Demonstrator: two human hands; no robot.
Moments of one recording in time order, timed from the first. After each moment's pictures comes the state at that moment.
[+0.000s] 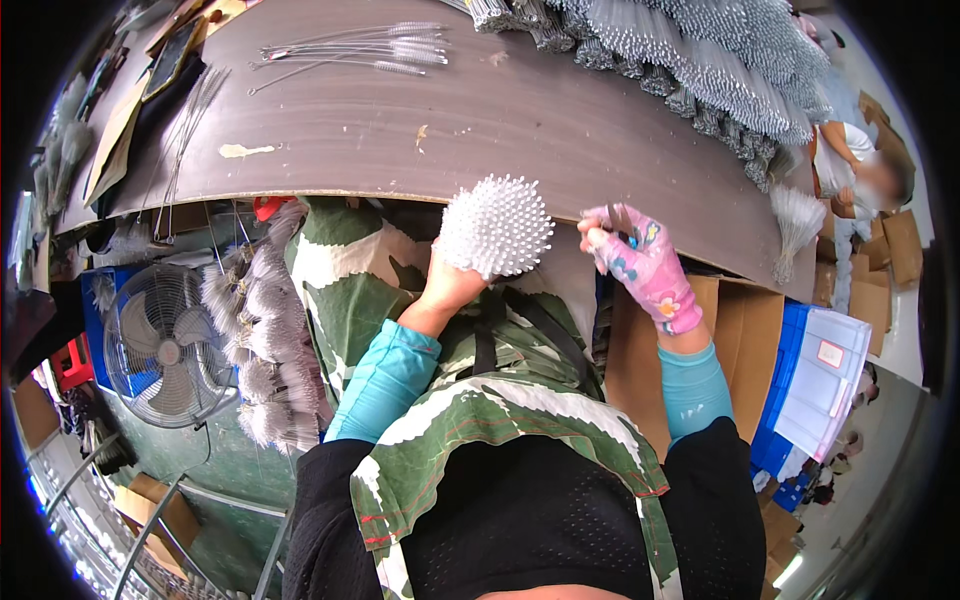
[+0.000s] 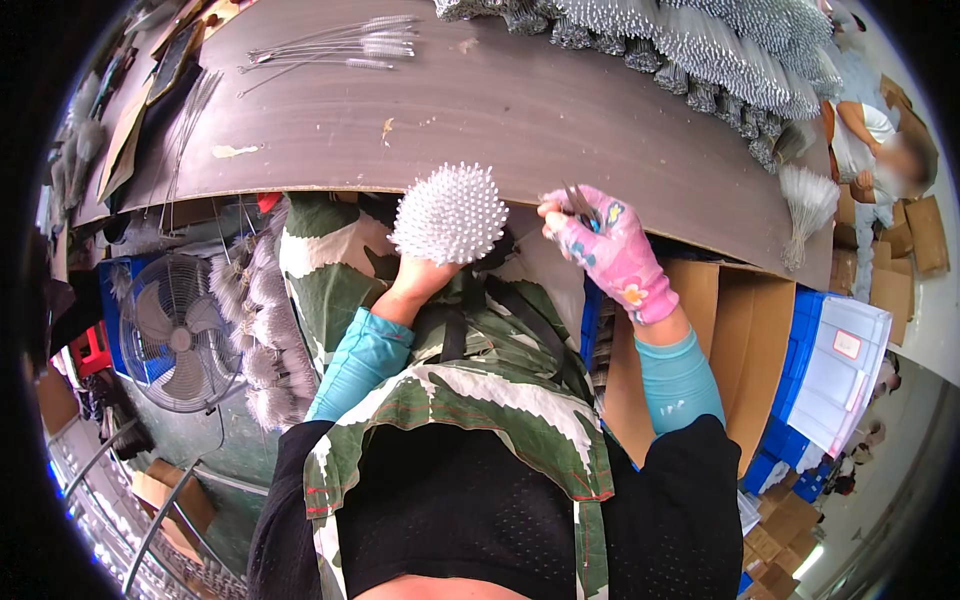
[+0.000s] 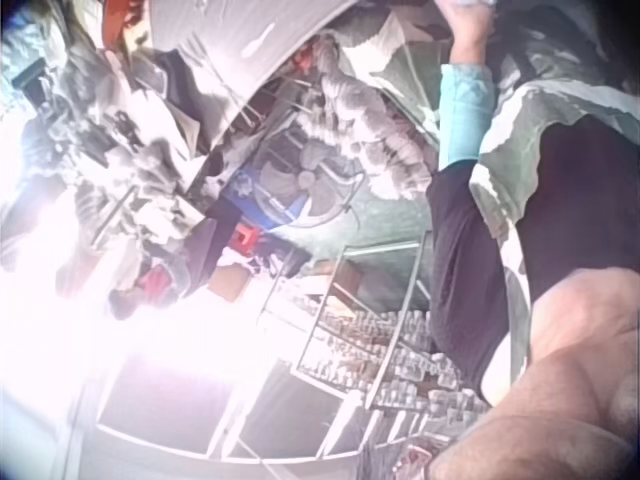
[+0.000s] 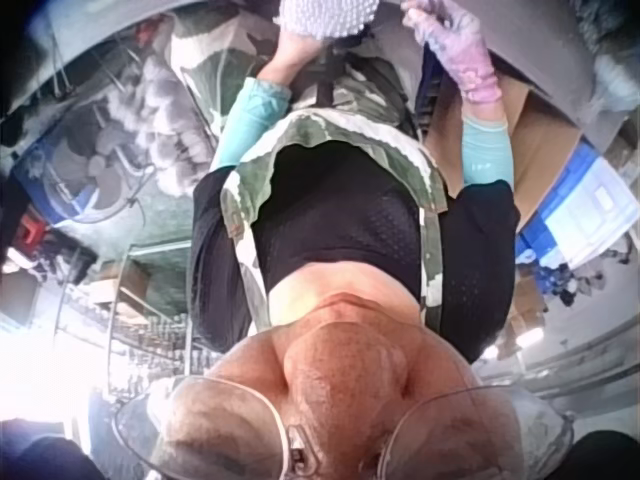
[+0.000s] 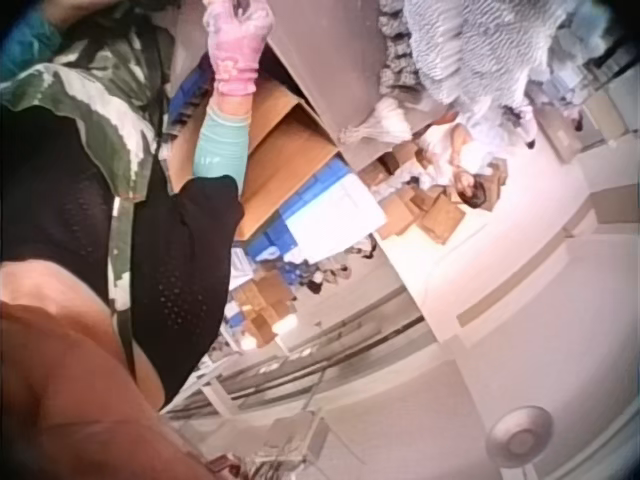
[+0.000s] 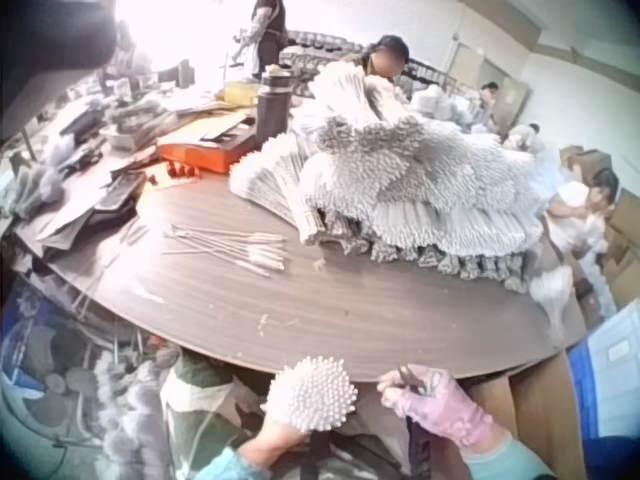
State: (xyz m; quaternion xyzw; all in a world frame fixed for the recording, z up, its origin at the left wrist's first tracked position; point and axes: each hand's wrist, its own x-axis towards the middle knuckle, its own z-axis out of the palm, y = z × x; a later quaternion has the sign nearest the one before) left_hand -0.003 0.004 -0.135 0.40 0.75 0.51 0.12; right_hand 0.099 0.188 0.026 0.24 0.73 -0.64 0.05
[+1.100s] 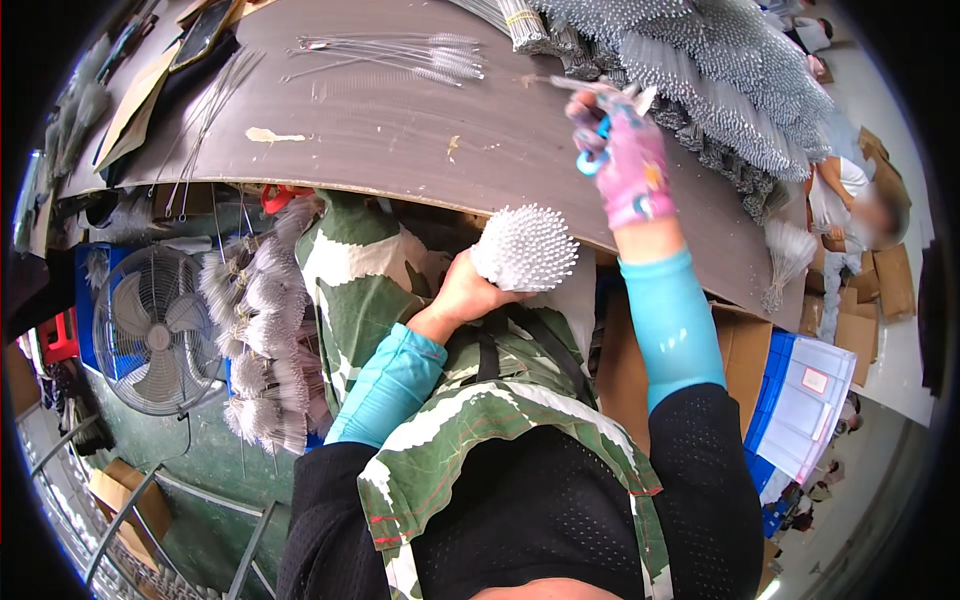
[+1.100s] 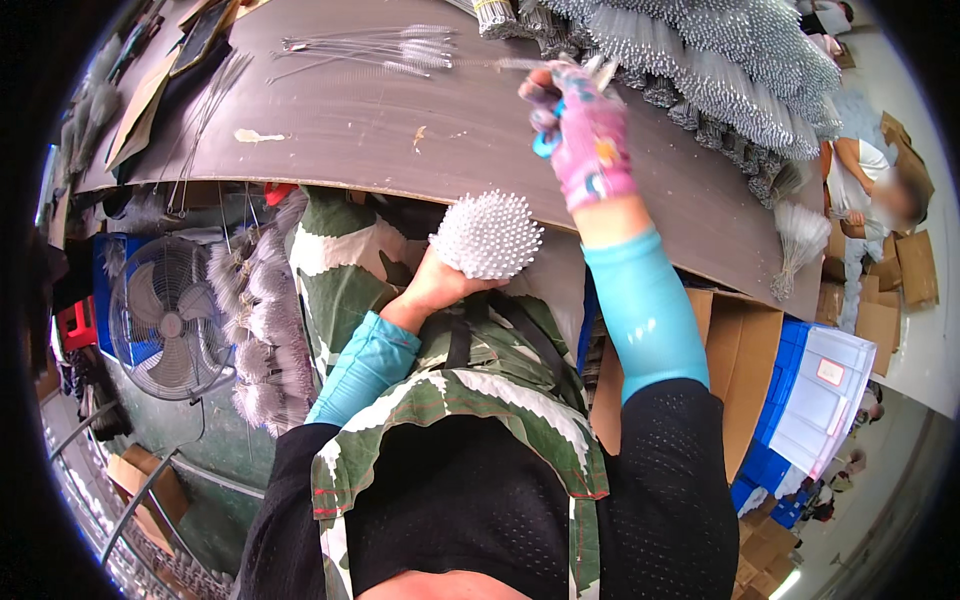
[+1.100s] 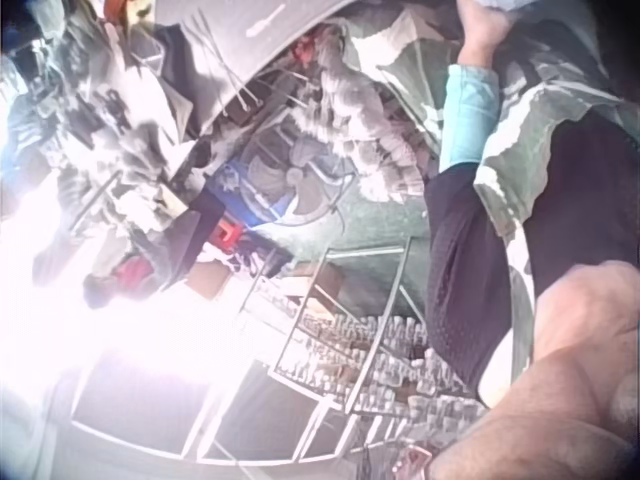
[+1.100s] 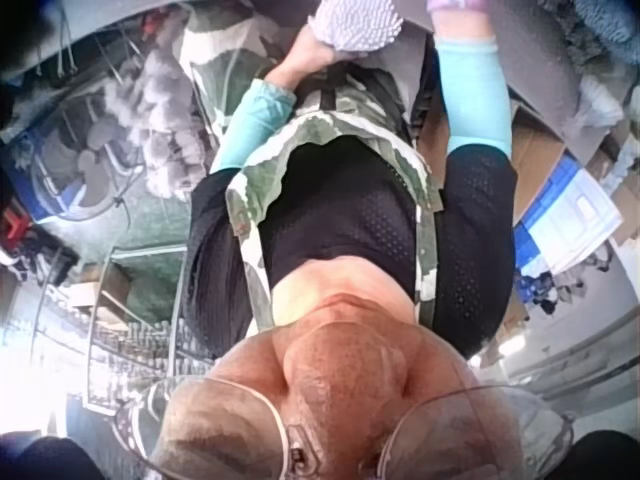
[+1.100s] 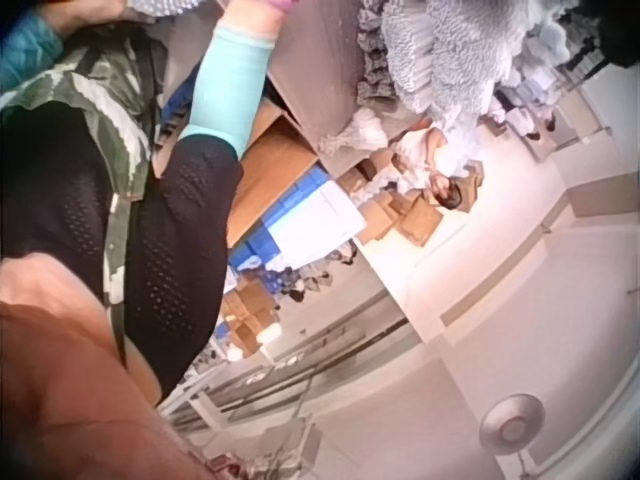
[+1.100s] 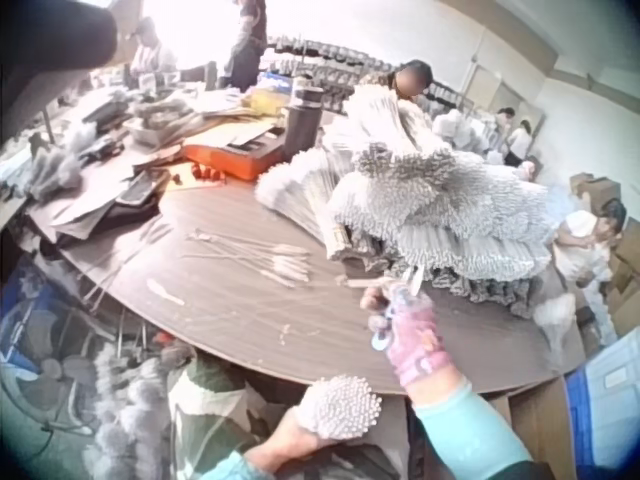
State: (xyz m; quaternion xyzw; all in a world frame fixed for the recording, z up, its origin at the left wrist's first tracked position) left_hand 0.004 -0.004 -0.101 0.23 0.60 0.69 0.33; right_hand -0.041 0.183 0.036 0.28 0.54 -0.76 -0.20
